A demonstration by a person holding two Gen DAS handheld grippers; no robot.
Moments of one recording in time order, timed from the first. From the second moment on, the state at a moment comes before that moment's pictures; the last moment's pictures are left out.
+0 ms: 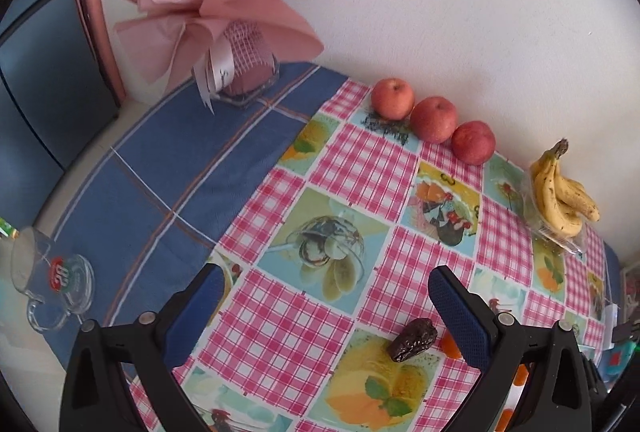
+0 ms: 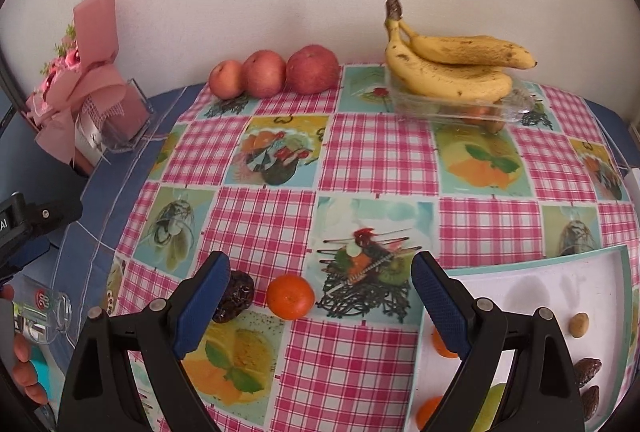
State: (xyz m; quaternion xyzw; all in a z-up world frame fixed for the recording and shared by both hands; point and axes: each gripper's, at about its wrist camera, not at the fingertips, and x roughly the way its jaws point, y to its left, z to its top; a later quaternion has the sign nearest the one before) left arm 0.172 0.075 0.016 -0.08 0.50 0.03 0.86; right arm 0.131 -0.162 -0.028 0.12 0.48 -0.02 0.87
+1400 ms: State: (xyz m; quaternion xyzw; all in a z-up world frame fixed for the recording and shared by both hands) left arm 0.186 0.040 -0.083 -0.11 0.60 0.01 0.79; right arm 0.146 -0.144 -0.098 0.14 0.55 0.01 0.82
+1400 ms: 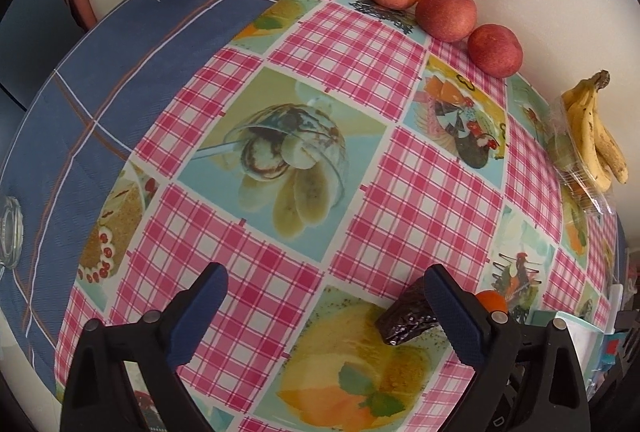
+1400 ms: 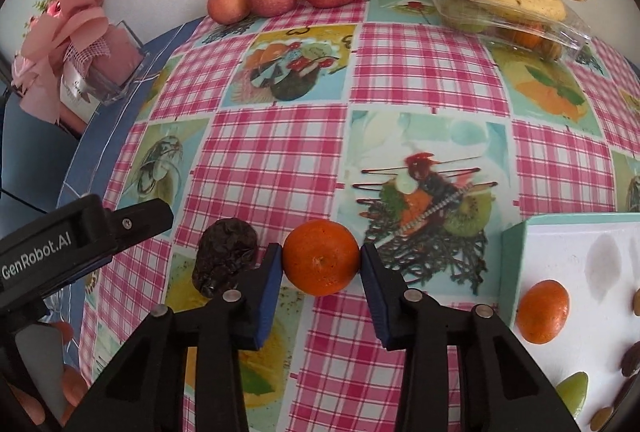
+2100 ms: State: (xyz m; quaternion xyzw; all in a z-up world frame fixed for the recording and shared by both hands) left arm 0.178 -0.016 -0.097 -0.08 0.63 -0.08 0.77; right arm 0.127 -0.200 -0.057 0.17 0.51 -0.05 0.84
